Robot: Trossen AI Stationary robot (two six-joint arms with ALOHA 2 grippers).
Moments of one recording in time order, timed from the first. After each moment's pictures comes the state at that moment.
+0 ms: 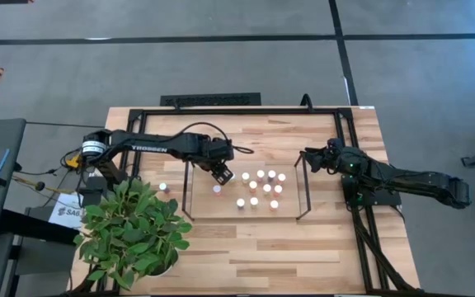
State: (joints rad) left arm 0.12 1.71 1.31 -0.86 -0.13 -0.60; right arm -0.34 0.33 0.01 0.06 0.23 0.74
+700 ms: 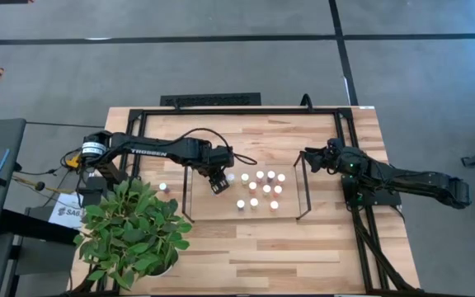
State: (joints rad) left arm 0.07 1.71 1.31 -0.87 -0.12 -0.42; right arm -0.34 0.33 0.01 0.06 0.23 0.74
